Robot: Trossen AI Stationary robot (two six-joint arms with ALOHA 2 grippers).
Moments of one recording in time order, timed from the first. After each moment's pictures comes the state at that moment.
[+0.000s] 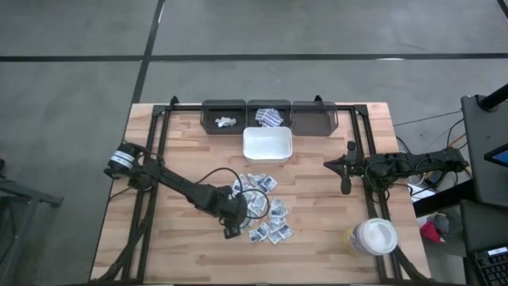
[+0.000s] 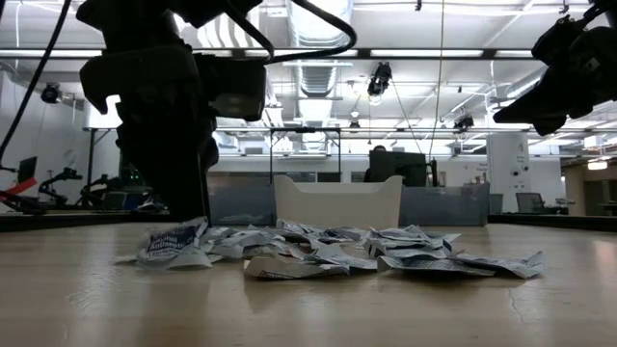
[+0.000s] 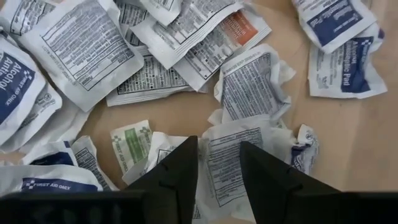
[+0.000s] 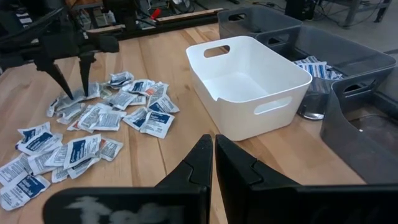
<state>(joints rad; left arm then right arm) -0.37 1.77 1.08 -0.45 -0.08 -0.62 0.19 0.17 0.20 -0.39 0.42 0.28</state>
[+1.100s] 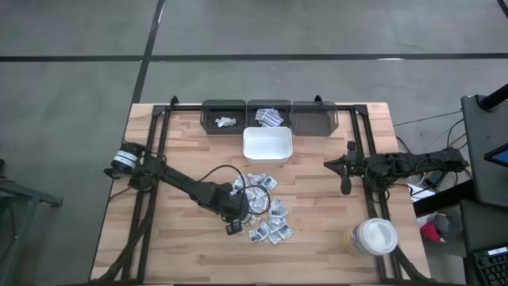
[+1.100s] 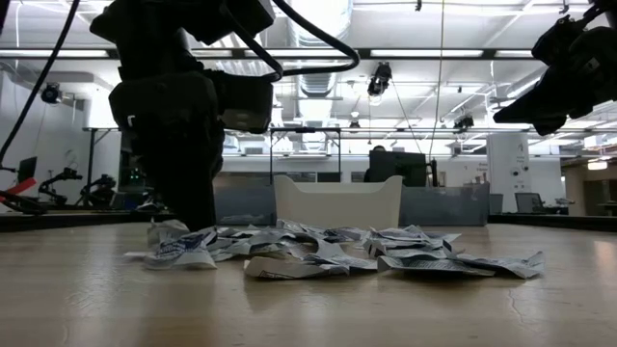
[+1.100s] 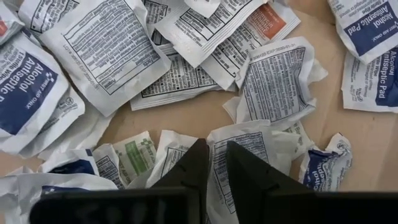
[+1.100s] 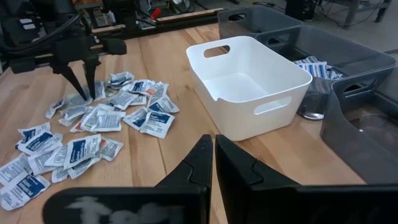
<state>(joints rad) -0.33 1.79 1.07 -0.45 -0.08 -0.62 0.19 0.17 0.20 -0.39 0.42 0.28</state>
